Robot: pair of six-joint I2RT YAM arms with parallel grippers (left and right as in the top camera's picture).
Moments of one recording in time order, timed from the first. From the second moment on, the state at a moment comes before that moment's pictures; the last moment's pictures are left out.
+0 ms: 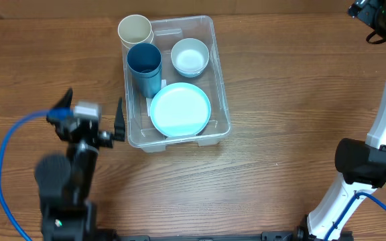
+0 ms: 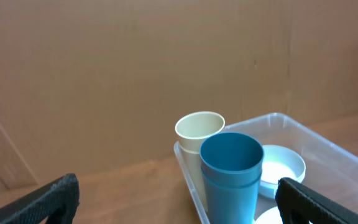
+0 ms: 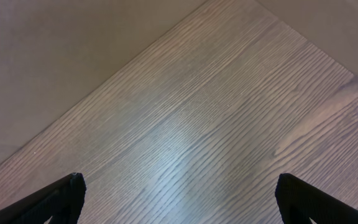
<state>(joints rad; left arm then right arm) 0.00 0.58 0.51 0.10 0.11 0.16 -0.19 2.09 2.61 -1.43 0.28 0.46</state>
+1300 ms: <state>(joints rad) 0.07 0.02 0.01 -0.06 0.14 0.15 -0.19 2.09 2.61 -1.43 0.27 0.46</state>
